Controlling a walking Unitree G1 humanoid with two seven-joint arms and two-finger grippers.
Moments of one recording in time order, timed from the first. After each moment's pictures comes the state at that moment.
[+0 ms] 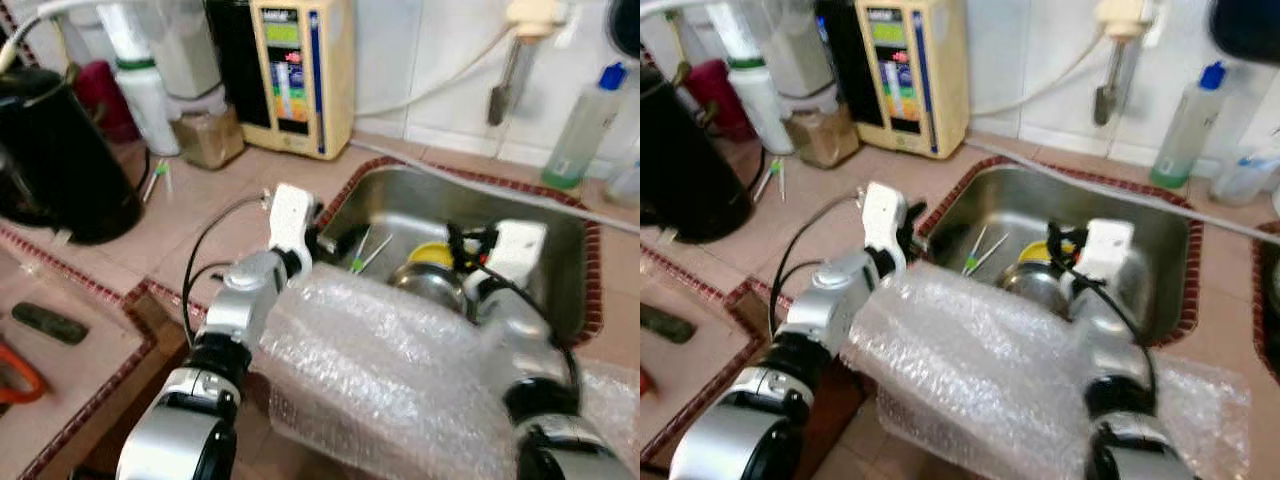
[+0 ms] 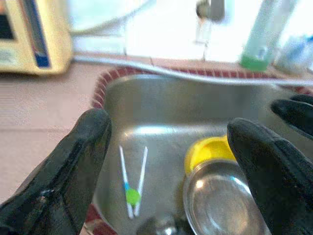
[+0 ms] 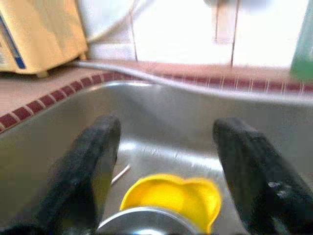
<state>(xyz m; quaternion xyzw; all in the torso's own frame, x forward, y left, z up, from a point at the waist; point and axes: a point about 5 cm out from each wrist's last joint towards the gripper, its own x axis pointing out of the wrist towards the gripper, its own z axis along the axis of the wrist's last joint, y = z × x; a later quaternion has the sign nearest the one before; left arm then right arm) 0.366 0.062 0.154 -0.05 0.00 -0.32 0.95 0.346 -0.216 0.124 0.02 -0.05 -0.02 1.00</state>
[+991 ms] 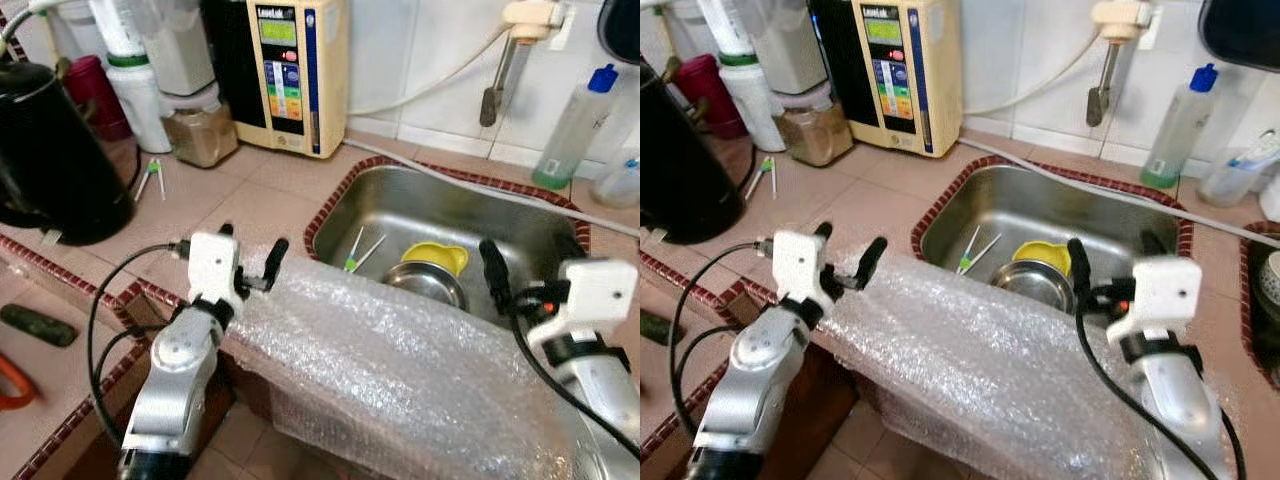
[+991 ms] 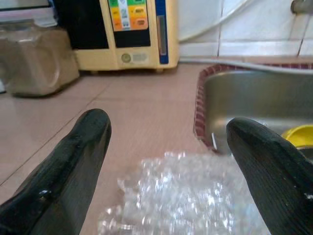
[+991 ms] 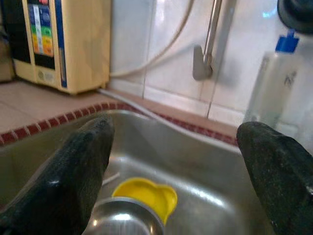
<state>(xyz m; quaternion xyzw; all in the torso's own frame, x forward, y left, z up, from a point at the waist) 0.294 0.137 0.135 0.02 -0.03 -0.13 0.99 0.234 -0.213 0.169 -0.07 -0.09 0.01 0.99</state>
